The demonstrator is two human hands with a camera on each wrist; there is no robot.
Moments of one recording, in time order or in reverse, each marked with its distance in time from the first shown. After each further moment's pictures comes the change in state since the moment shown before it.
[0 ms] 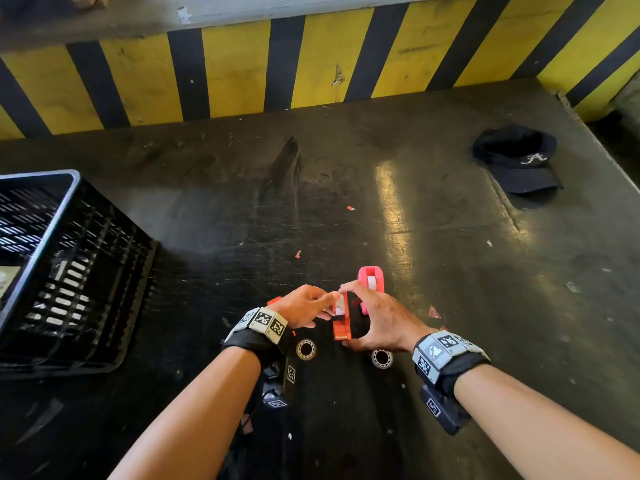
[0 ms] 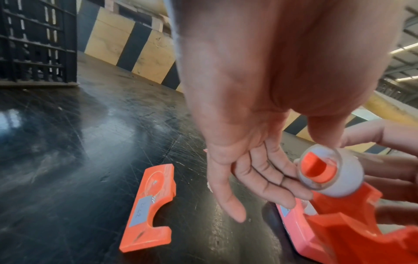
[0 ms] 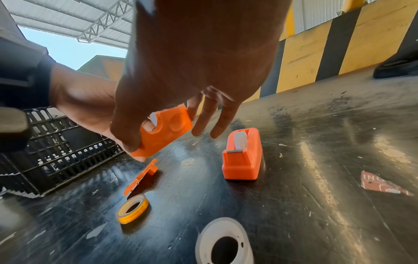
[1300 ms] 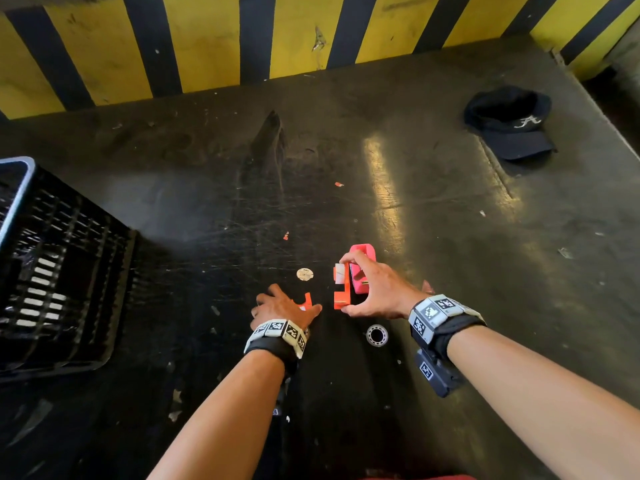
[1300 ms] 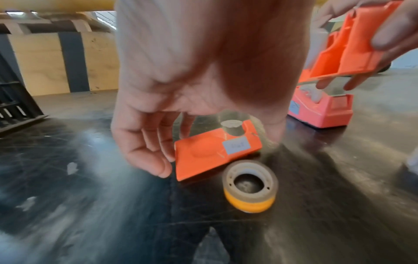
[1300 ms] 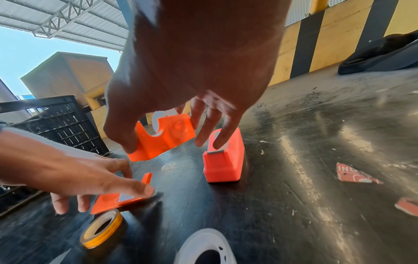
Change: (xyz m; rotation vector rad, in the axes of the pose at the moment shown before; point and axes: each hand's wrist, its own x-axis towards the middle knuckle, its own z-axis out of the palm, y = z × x) left_hand 0.041 -0.058 0.042 0.483 0.518 -0.531; right_hand 0.017 0.029 0.000 0.054 0.028 0.130
